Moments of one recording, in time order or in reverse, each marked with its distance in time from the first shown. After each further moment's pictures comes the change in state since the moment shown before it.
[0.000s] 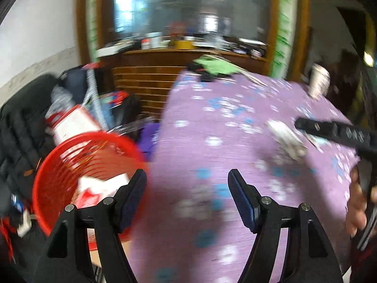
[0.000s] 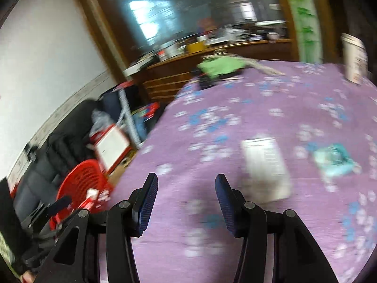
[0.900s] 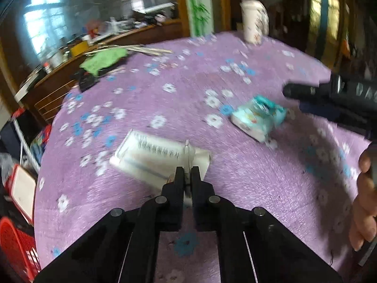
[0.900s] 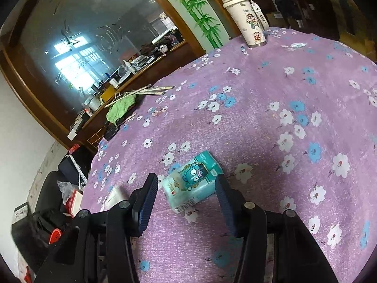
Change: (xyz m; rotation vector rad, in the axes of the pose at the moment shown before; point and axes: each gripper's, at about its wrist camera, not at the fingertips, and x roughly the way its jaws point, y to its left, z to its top) left arm 0.125 -0.197 0.041 0.313 0.121 -0.187; right arm -0.040 -0.199 0.001 0.413 -0.127 -0.169
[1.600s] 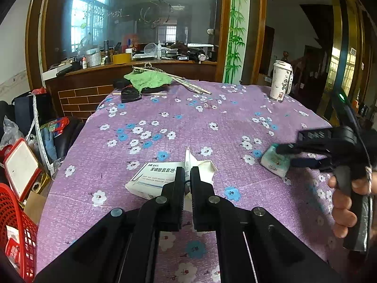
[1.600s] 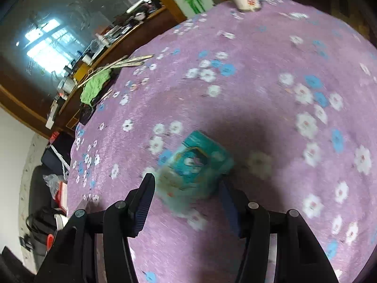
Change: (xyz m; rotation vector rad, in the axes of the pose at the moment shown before) left arm -0.044 0.069 -0.018 -0.214 -0.233 0.010; right arm 0.060 0.021 0.018 0.043 0.213 -0.129
